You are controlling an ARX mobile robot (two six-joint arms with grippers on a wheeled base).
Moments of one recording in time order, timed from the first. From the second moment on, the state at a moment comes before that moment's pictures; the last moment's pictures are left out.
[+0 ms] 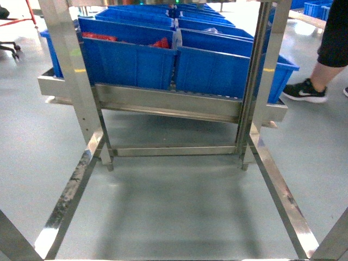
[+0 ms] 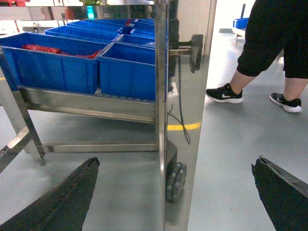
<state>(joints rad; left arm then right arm) 0.00 0.01 0.01 -0.01 0.00 -0.01 0.00 0.00 0.01 -0.01 0.00 0.00</state>
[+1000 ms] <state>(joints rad) 0.00 0.01 0.01 -0.01 0.00 -0.01 0.00 0.00 0.01 0.00 0.00 0.00</state>
